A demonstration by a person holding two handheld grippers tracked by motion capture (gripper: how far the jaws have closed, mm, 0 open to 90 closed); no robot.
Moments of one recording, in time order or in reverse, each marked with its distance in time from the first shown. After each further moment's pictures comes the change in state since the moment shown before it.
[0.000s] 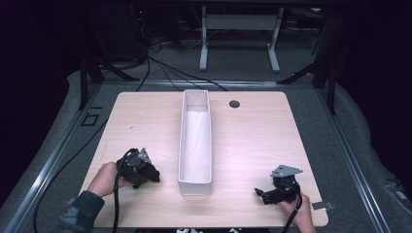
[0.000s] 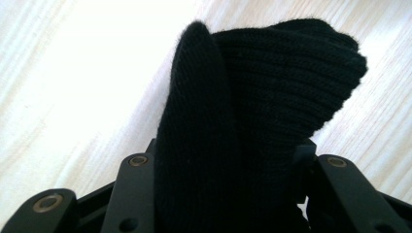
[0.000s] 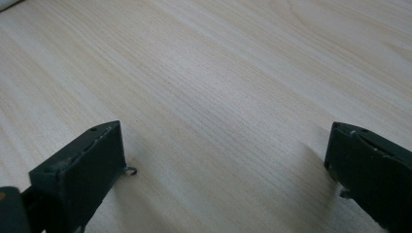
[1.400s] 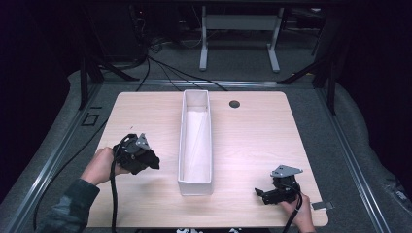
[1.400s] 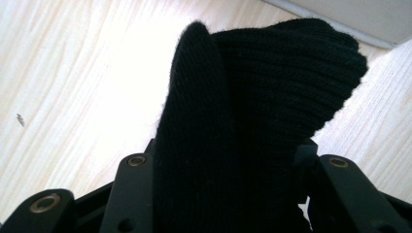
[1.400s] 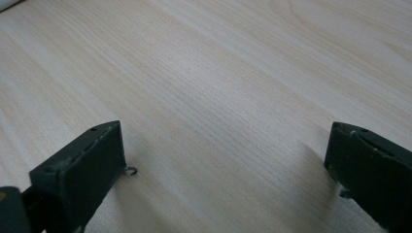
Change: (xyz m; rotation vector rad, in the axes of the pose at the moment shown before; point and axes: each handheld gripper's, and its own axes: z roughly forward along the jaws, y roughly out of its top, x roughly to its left) left arm 0.006 0.032 -0.056 -0.031 0.070 0.081; right arm 0.000 0.000 0.000 -0.001 -0.001 0.003
